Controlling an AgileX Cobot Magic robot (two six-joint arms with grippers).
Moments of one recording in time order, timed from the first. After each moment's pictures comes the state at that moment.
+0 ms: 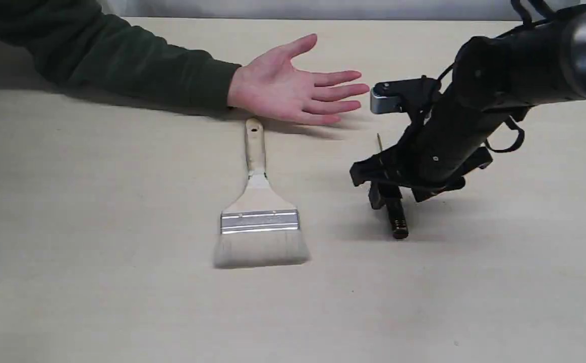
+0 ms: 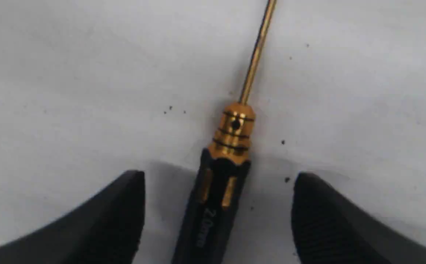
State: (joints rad) left arm 0.01 0.00 0.00 0.07 0.25 -0.07; right arm 0.32 1.93 -1.04 0.17 0.60 -0.01
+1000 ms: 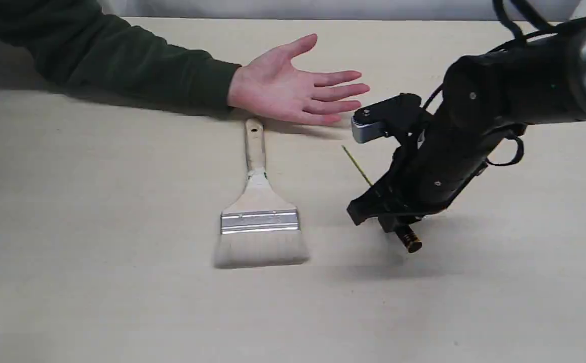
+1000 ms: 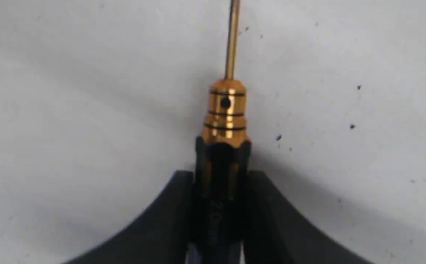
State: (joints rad) left arm 0.01 0.00 0.00 0.07 0.25 -0.07; right arm 0.41 1.84 -0.96 0.10 0.62 -0.07
